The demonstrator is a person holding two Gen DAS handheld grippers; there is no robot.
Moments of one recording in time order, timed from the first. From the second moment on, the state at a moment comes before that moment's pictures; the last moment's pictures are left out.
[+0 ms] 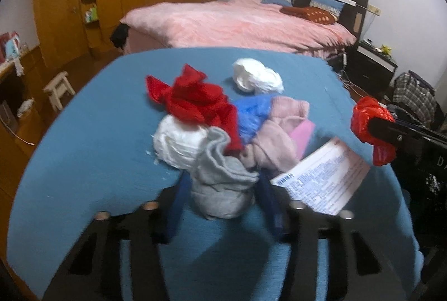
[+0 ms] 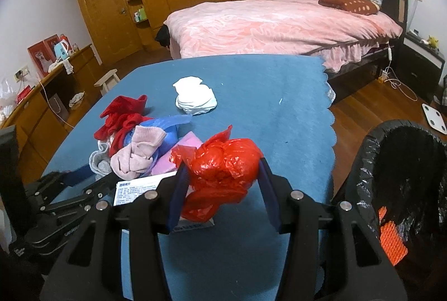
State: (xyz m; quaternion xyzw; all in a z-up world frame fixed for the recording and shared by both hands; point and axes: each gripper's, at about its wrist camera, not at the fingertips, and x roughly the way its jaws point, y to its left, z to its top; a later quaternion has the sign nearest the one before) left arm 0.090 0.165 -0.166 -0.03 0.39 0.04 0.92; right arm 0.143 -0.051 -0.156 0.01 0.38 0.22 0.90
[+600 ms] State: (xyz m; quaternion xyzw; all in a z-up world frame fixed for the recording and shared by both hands) left arm 0.073 0.166 -0.124 -0.03 0.34 0.04 0.94; right arm 0.131 -0.058 -0.142 0.01 0.36 0.22 0.90
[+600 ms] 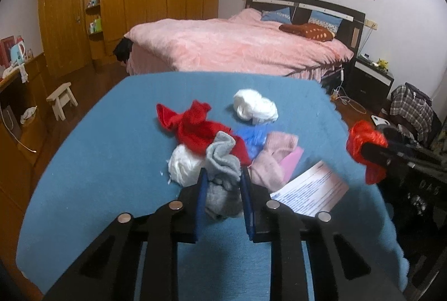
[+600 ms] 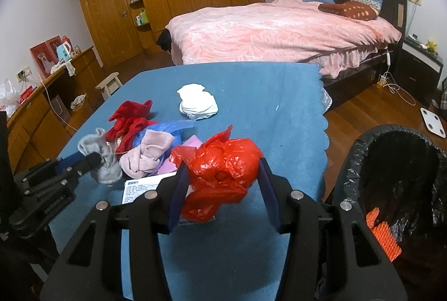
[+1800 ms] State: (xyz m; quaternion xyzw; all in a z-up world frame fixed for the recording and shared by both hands) left arm 0.083 0.060 -0.052 0.00 0.26 -0.07 0.96; right arm 0.086 -0.171 -0.085 0.05 0.30 0.14 0.94
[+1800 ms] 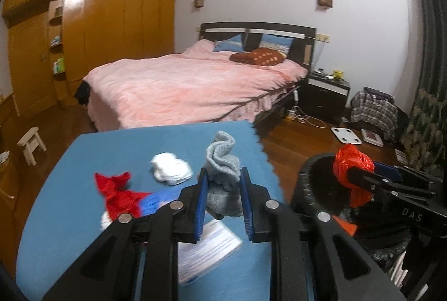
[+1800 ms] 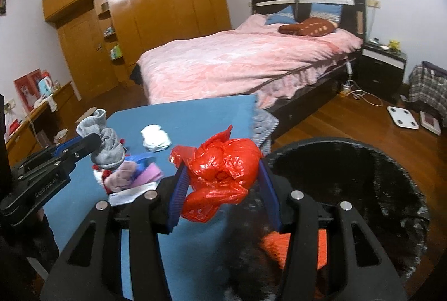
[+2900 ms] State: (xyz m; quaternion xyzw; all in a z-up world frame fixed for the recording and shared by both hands) left arm 0.122 -0.128 -0.077 0.05 0.29 -0.25 0.92; right arm 0.051 -0.339 -0.118 0.09 0.30 -0.05 0.95
